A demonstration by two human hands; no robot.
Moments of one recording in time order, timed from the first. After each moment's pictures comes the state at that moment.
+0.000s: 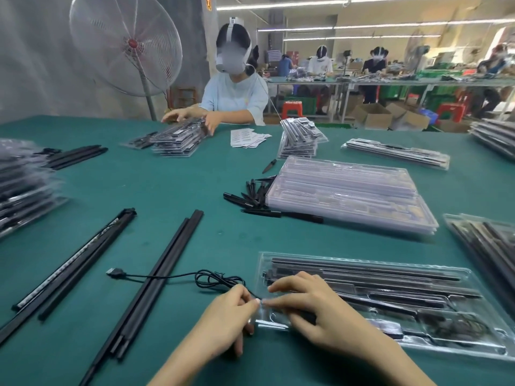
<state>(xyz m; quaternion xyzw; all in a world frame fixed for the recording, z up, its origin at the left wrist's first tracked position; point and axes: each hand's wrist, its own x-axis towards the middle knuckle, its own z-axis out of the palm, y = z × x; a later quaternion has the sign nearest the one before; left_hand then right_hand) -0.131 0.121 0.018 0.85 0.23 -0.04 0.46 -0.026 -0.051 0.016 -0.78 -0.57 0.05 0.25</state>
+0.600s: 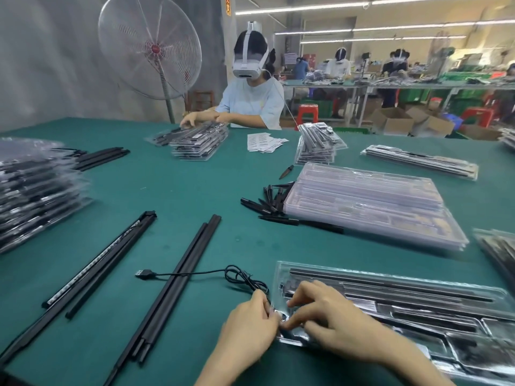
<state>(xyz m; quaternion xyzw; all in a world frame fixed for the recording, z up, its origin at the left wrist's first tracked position) -0.125 0.113 0.013 0.89 0.27 -0.02 0.36 -0.018 -0.034 0.032 -0.78 -0.57 0.15 0.22</state>
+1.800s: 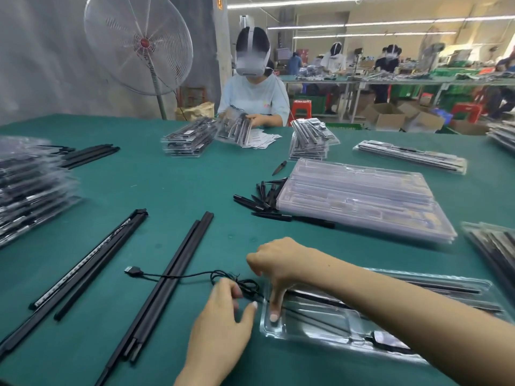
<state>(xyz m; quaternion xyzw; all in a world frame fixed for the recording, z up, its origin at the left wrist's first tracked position) -0.148 0.126 0.009 0.89 0.27 0.14 0.33 0.005 0.067 0.077 -0.79 -0.59 0.09 -0.14</state>
